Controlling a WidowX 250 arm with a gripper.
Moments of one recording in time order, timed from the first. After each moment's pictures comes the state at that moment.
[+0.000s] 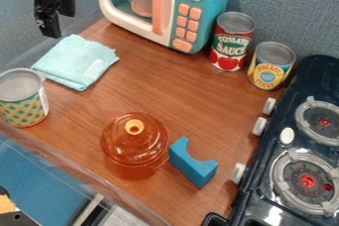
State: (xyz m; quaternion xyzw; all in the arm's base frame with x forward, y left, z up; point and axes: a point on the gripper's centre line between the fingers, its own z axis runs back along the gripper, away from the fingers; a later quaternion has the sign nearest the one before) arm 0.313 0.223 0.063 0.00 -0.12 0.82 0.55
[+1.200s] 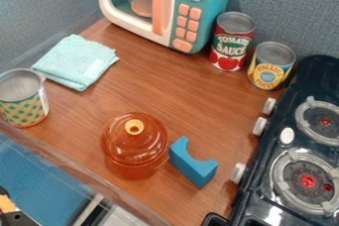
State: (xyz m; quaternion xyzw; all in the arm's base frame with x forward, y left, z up) arm 0.178 0.268 0.070 0.02 -0.08 0.93 0.36
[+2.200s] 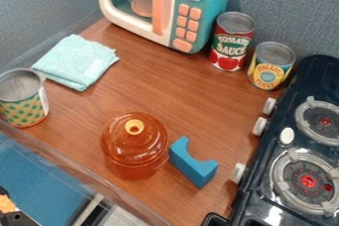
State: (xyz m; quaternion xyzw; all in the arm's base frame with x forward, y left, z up) arm 0.170 0.230 0.009 0.05 -0.06 0.92 0.39
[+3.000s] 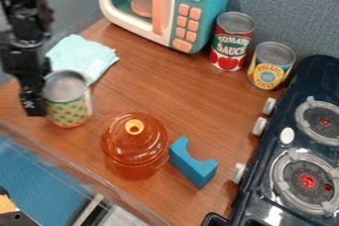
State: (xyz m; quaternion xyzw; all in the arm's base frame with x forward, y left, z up) arm 0.227 0.158 0.006 0.03 -0.05 0.89 0.45
